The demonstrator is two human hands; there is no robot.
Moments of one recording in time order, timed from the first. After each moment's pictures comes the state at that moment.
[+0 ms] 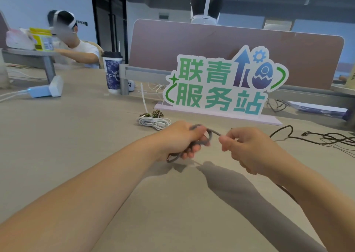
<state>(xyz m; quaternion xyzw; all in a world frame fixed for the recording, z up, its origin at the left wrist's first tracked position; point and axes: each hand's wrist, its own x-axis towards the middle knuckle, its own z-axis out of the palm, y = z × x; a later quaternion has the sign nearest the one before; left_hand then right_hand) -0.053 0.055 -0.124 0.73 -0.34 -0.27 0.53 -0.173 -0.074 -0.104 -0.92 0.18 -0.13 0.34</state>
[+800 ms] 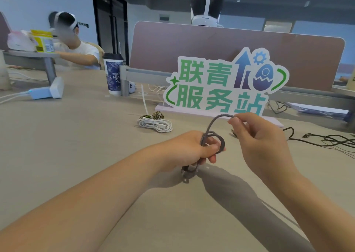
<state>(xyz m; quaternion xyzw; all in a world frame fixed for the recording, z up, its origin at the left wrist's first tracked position) -0.068 0.049 -0.128 0.73 -0.42 -0.26 0.47 -0.174 -0.069 -0.110 -0.85 0.12 -0.40 0.31</state>
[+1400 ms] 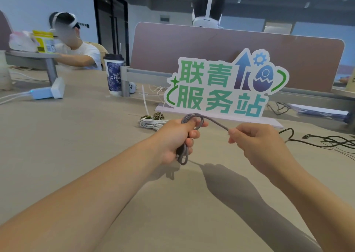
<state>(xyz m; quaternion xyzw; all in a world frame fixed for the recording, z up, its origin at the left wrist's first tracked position) -0.052 0.054 -0.120 0.59 -0.23 -0.32 0.70 -0.177 -0.073 -0.101 -0.88 0.20 -0.26 0.34</state>
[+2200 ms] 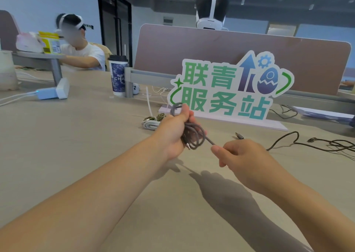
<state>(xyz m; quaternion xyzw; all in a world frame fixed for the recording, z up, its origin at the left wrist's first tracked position) -0.045 0.054 -0.110 0.43 -0.10 -0.30 0.85 -0.175 -0.052 -0.109 -0.95 0.16 -0.13 0.25</state>
